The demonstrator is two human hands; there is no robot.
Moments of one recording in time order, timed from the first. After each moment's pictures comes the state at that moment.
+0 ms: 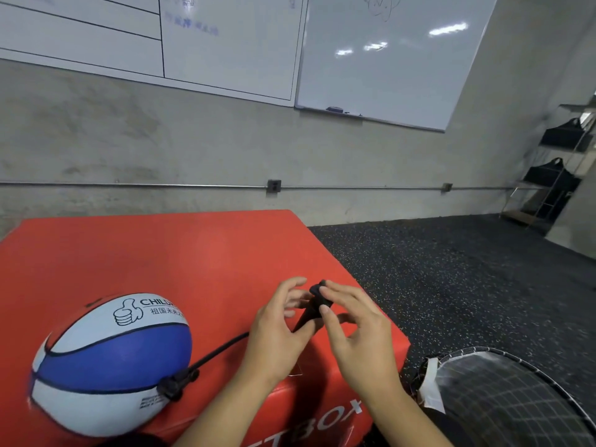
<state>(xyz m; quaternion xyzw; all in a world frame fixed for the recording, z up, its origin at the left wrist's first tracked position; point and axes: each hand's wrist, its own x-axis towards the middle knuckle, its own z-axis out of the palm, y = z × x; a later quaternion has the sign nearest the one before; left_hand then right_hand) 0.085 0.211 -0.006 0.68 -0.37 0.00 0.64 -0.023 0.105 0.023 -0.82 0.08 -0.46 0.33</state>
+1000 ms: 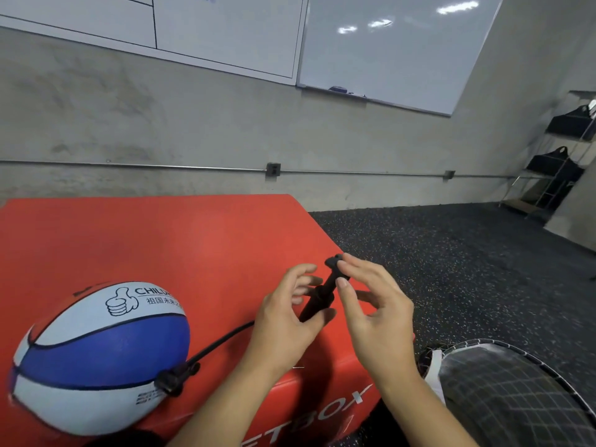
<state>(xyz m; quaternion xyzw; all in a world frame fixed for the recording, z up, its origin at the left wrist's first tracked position) 0.094 0.200 -0.008 0.66 -0.38 -0.01 0.65 -0.015 0.099 0.041 -0.78 0.08 -0.50 0.36</state>
